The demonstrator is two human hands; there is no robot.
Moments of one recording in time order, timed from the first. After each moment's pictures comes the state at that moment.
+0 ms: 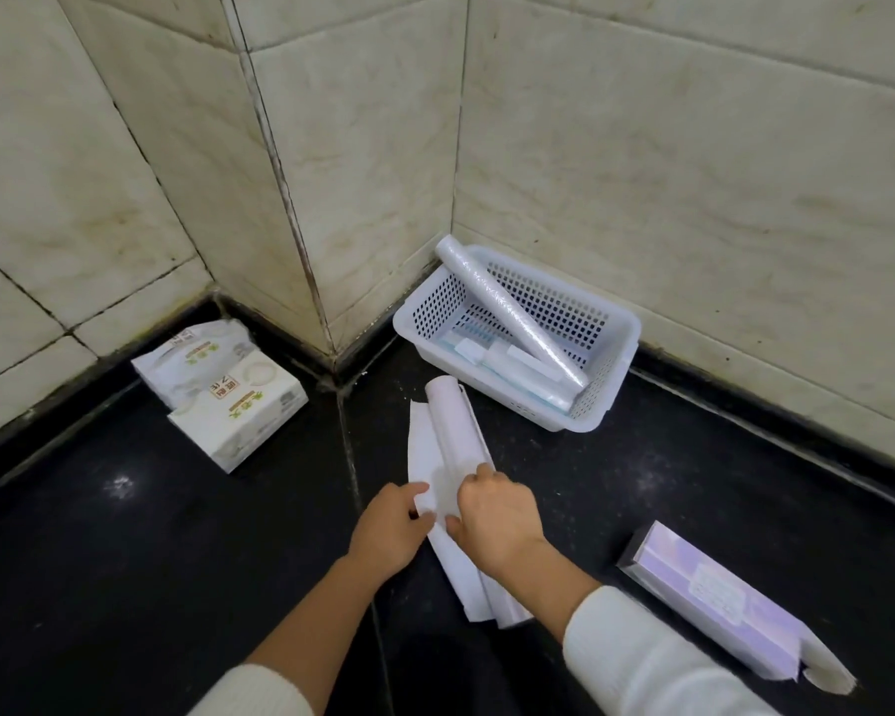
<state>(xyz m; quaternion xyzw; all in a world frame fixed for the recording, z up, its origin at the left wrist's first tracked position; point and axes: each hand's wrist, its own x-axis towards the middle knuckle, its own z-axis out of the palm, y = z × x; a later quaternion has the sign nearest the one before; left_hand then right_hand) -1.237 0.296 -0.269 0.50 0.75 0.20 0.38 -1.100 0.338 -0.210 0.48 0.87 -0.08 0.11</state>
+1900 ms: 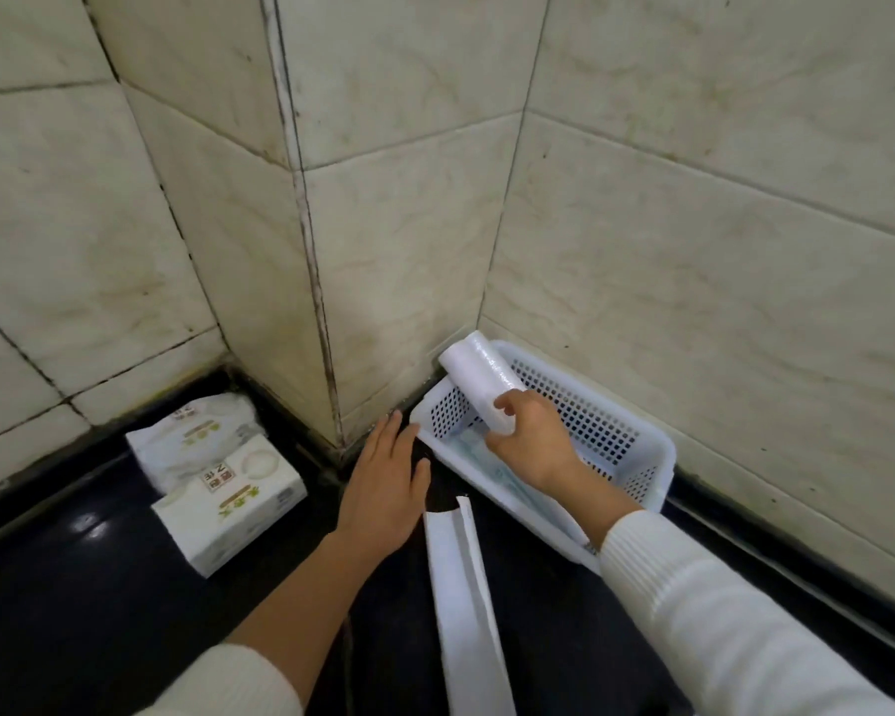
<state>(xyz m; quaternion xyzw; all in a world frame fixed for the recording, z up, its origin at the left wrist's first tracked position) -1.294 0.422 -0.212 0.59 0.75 0.29 0.10 -1.136 0.530 -0.142 0.53 0.80 -0.24 -0.13</state>
